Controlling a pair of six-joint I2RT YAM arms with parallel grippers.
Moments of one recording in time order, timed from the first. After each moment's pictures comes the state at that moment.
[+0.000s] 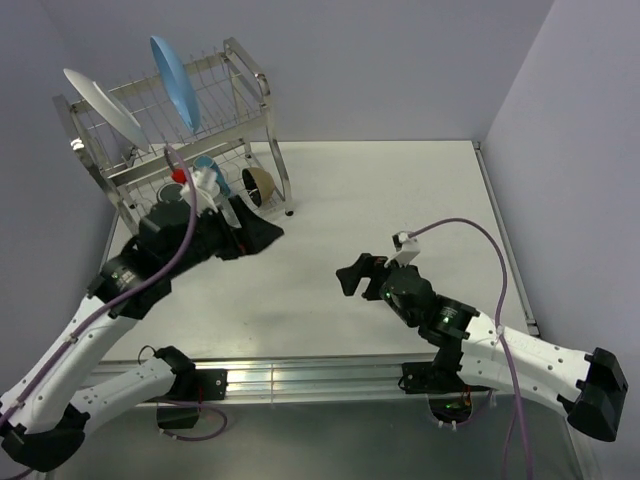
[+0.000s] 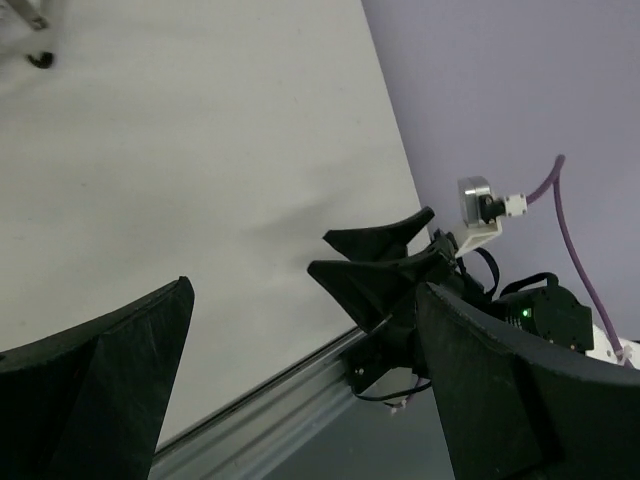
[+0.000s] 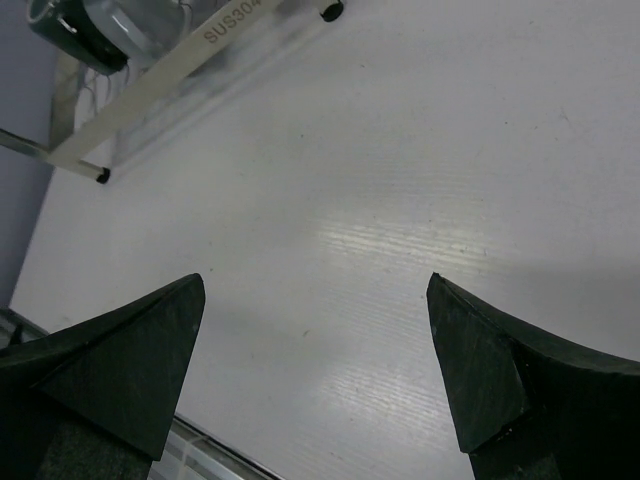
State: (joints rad) left arm -0.58 0.89 1.21 -0.64 0.10 -0.77; right arm 0.94 0.76 0.47 -0.12 0.43 0.75
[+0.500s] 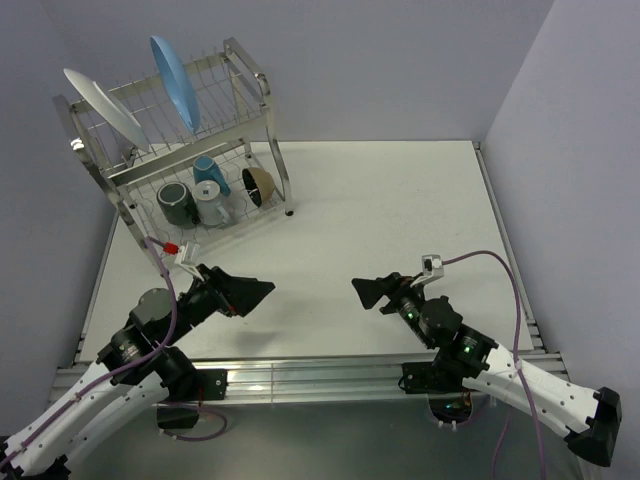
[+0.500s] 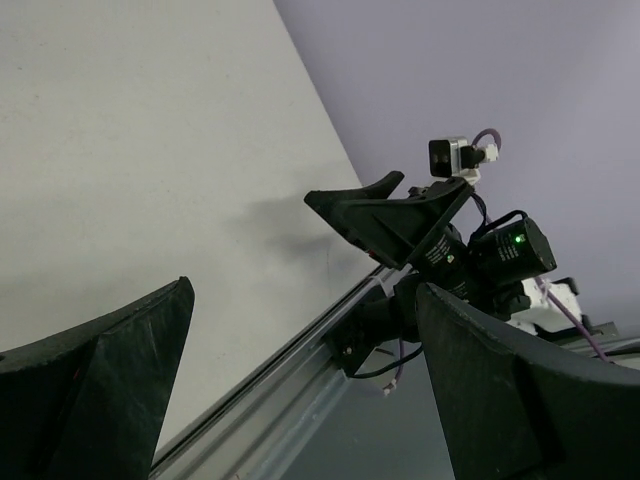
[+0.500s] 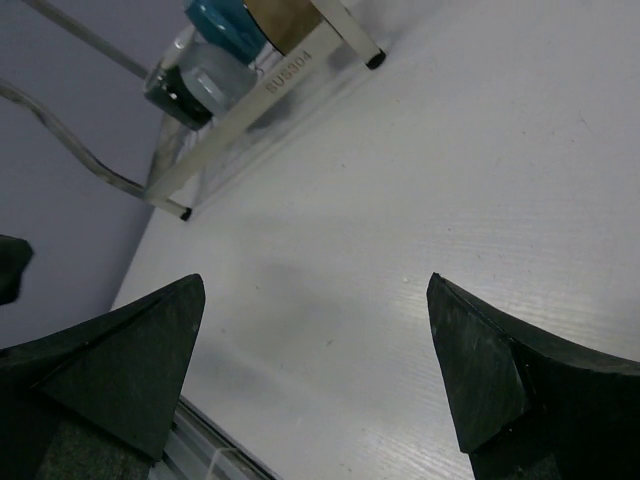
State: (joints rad) left arm -0.80 0.34 0.49 -0.23 0.03 -0.88; right arm 0.94 0.37 0.13 0.07 0.43 0.80
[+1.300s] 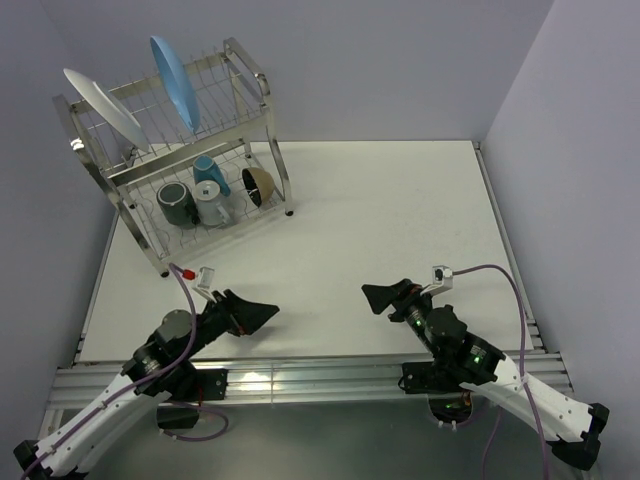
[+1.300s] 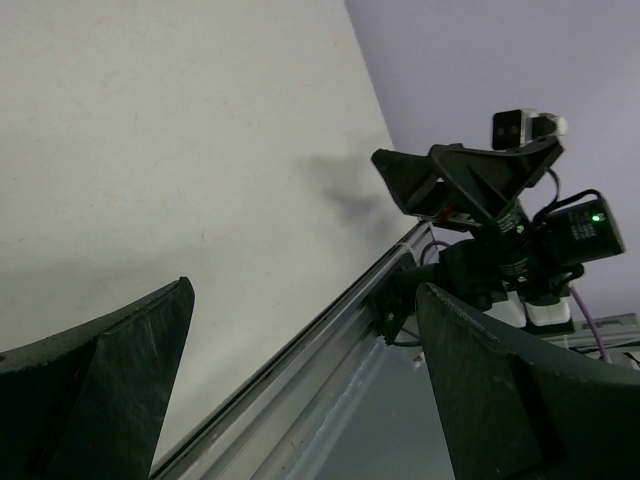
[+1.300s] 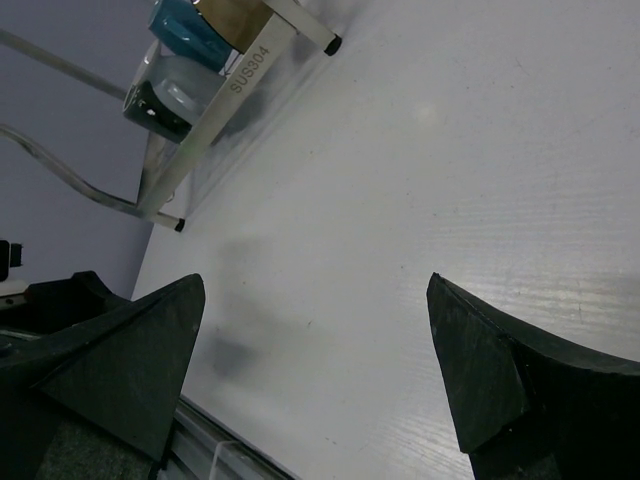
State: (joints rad) left arm -0.80 0.01 0.06 -0.17 0.05 -1.00; right arm 0.94 0.01 0.06 -0.23 0.48 0.94
